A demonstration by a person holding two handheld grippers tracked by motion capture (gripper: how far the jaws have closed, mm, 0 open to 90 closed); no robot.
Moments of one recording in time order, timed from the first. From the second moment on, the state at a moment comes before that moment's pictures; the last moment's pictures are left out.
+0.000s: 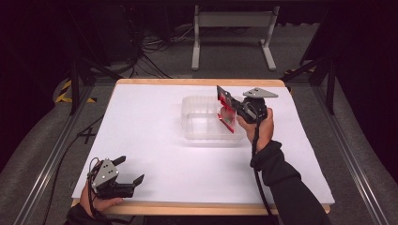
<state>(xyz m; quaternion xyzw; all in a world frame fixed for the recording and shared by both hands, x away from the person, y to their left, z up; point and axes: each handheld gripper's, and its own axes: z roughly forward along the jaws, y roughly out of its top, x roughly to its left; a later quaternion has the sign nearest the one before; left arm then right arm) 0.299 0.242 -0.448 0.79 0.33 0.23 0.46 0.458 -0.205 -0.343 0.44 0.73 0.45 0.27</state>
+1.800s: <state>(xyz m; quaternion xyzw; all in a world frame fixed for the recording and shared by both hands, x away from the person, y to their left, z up) 0.300 0.242 -0.448 0.80 0.33 0.23 0.46 0.459 -0.218 -0.350 0.39 0.79 0.39 0.26</state>
